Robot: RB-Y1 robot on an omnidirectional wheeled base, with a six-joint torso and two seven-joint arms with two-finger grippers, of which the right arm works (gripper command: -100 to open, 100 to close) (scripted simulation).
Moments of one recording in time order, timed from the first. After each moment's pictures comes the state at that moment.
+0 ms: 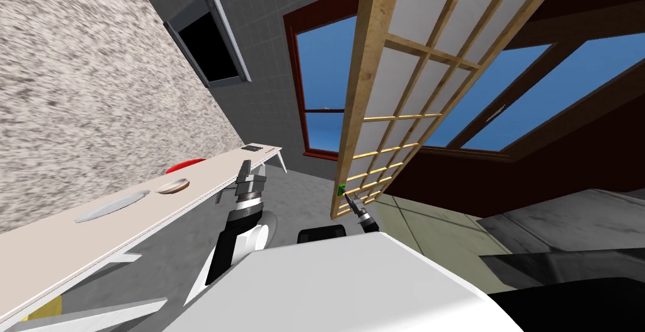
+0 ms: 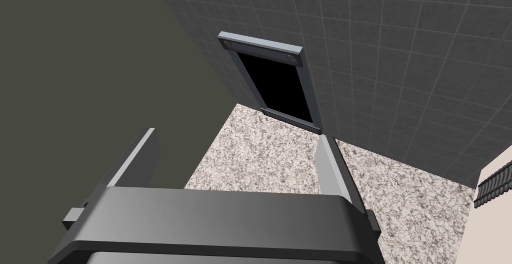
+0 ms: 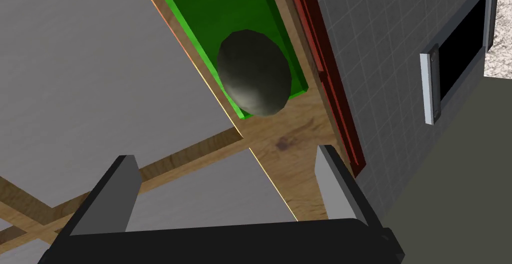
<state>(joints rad) 0.22 -0.07 -0.23 -0.95 0.59 -1.03 0.65</state>
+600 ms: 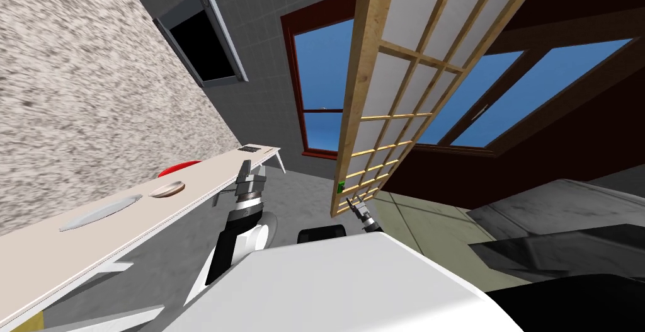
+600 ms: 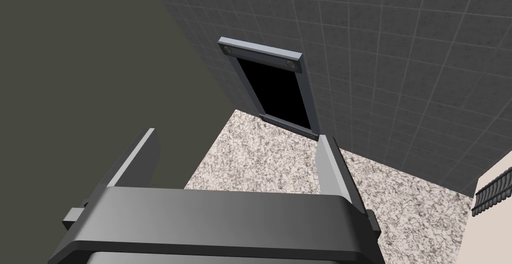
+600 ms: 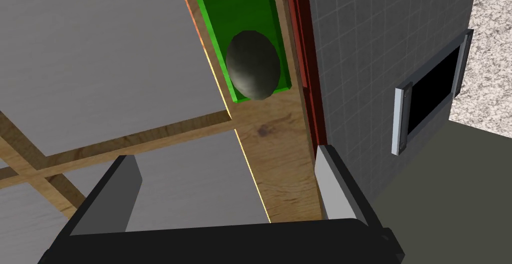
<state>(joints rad) 0.27 -0.08 -0.27 -0.96 0.65 -1.07 0.79</state>
